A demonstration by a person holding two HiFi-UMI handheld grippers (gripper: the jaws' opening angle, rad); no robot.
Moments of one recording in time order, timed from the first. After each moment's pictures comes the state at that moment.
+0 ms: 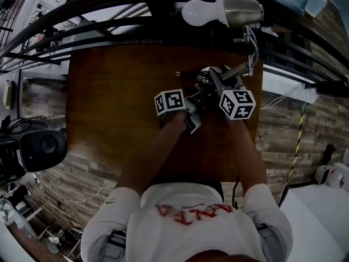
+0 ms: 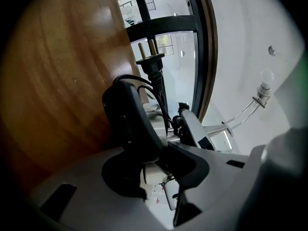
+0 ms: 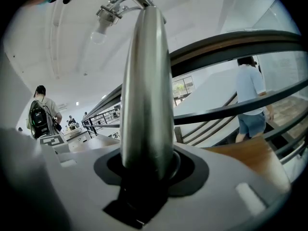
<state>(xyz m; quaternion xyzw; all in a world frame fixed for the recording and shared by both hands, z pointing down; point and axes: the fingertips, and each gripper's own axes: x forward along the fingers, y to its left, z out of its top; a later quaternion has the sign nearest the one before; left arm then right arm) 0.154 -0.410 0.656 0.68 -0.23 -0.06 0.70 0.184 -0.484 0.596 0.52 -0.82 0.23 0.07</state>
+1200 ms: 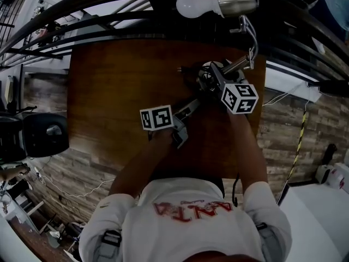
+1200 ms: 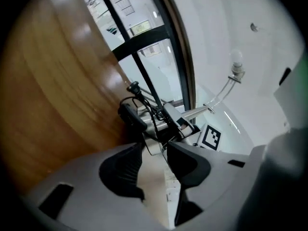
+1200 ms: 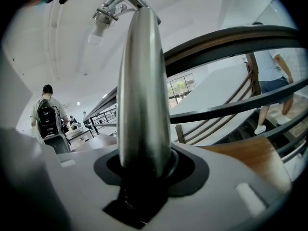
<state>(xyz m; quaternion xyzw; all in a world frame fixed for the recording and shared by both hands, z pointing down) 0.104 -0.360 0.624 0.74 -0.26 -0.01 0.62 0.184 -0.488 0.597 0.51 -0.82 0.25 0.07</state>
